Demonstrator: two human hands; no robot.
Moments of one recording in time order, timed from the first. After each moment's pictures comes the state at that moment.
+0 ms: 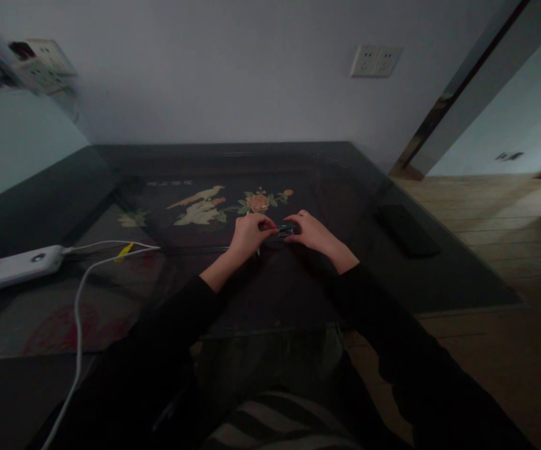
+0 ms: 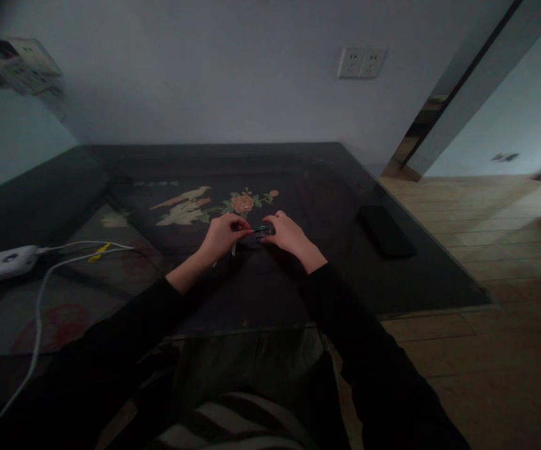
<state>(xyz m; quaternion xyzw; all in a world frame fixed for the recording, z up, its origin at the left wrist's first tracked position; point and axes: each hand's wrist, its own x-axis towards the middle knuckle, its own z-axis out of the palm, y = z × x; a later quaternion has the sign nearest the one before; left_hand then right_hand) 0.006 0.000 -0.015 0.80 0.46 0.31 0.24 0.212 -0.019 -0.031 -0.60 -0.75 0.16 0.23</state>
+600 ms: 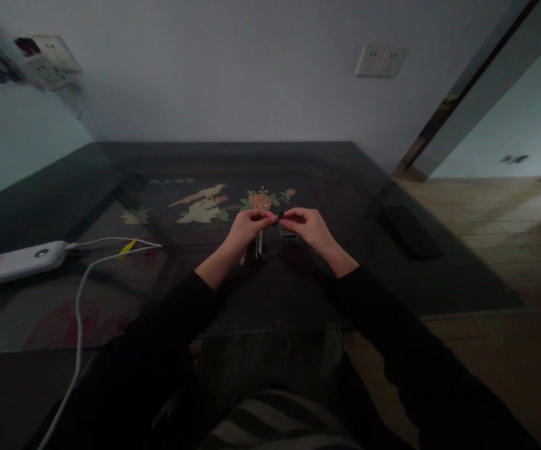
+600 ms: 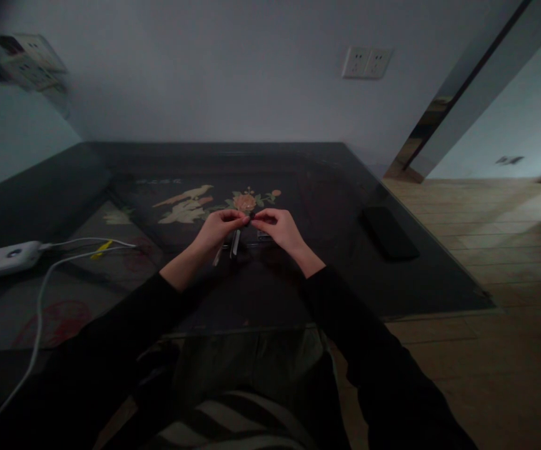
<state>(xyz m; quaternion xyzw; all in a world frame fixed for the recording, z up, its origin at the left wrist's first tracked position) 0.005 0.005 -0.015 0.63 0.41 0.42 0.50 0.190 -0.026 -0.020 -0.47 -0.64 0.35 0.49</state>
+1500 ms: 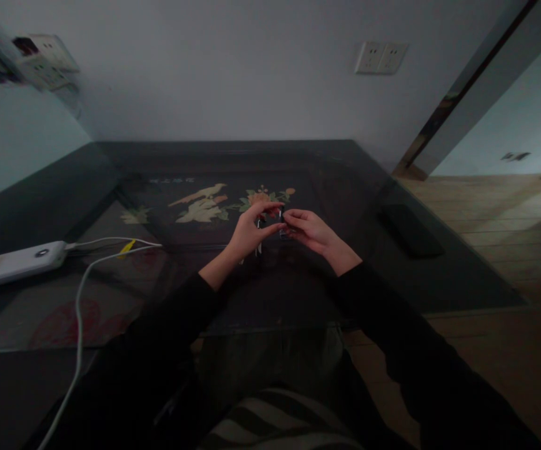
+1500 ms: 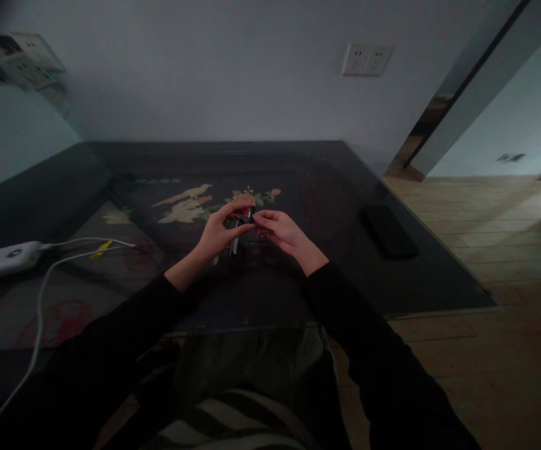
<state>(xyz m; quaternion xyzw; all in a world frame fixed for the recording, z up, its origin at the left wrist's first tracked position) 0.000 -0.006 -0.010 0.79 0.34 0.42 0.30 0.186 -0.032 -0.013 -0.42 -0.49 0.60 0.47</state>
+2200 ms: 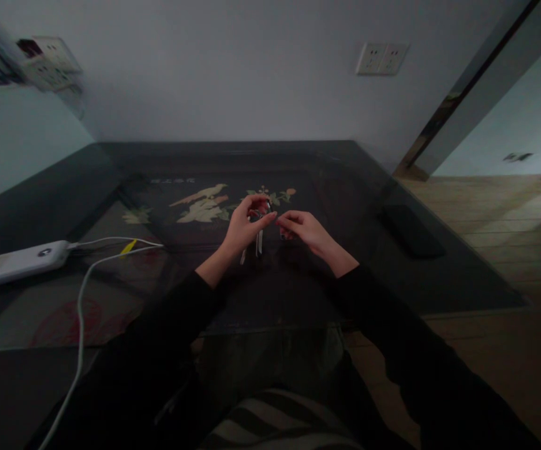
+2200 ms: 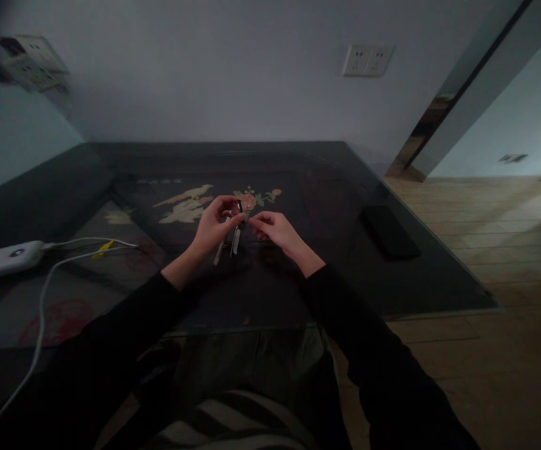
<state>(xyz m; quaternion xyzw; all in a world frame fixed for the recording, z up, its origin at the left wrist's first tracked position) -0.004 0.013 -0.021 0.71 0.32 0.52 0.35 0.181 -0.031 -0.017 -0.45 -0.56 0.52 0.46</state>
